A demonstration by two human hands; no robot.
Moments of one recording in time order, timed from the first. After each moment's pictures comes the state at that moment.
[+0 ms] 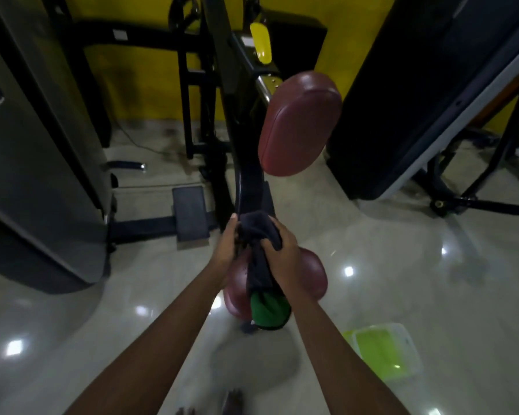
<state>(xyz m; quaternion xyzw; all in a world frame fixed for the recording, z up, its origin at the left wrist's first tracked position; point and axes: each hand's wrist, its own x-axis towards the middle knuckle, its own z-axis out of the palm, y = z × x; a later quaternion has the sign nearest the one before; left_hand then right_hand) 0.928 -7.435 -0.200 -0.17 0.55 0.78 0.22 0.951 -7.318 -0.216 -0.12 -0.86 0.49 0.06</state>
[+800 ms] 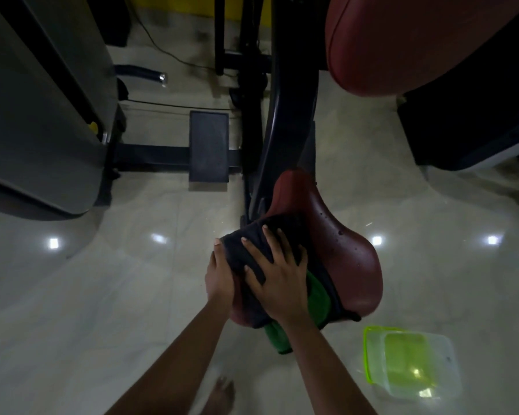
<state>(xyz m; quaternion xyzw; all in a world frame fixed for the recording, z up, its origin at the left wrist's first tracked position) 0.912 -7.395 -0.460 -0.45 0.57 0.67 0.16 0.916 -7.284 -0.449 0.12 -0.99 0.08 0.04</state>
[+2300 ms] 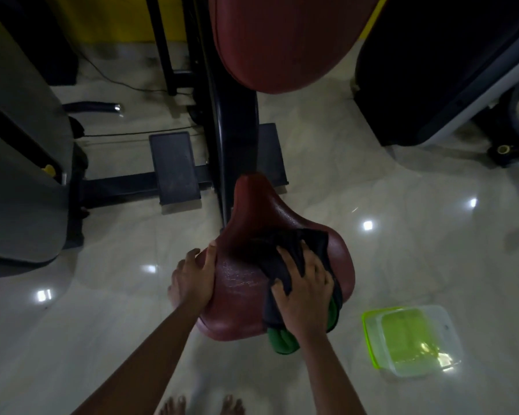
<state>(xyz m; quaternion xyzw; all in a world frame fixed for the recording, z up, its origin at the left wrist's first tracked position) 0.888 -7.391 -0.458 -0.24 0.89 0.36 0.14 0.947 -7.210 -0.450 -0.11 -0.99 0.08 0.06</state>
